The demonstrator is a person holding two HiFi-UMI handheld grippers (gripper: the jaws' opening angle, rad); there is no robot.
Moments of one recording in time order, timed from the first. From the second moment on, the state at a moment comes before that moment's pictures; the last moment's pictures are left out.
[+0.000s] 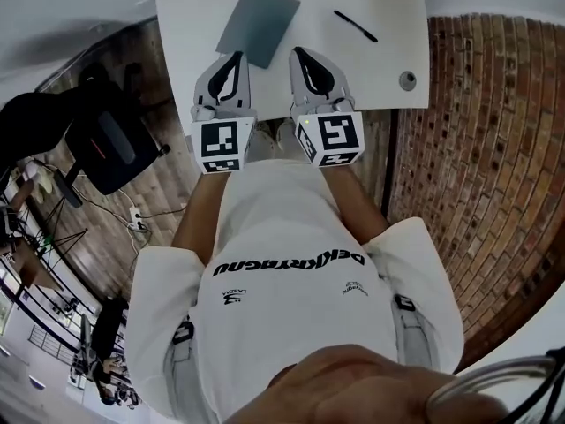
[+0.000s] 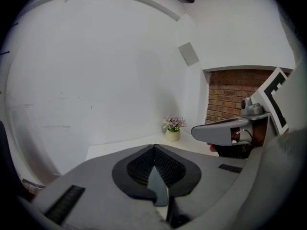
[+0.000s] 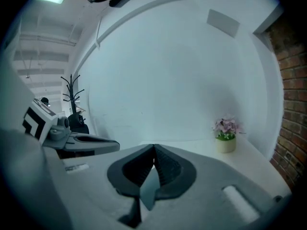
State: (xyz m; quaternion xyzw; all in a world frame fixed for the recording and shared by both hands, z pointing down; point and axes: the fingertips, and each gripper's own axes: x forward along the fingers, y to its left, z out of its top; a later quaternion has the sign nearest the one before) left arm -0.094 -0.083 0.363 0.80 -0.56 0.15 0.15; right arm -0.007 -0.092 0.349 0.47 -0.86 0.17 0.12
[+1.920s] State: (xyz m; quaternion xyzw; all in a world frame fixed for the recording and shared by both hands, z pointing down) left arm -0.160 -0.152 0.619 0.74 -0.52 0.26 0.32; right arm -0.031 -0.107 0.619 0.48 -0.75 0.40 0.21
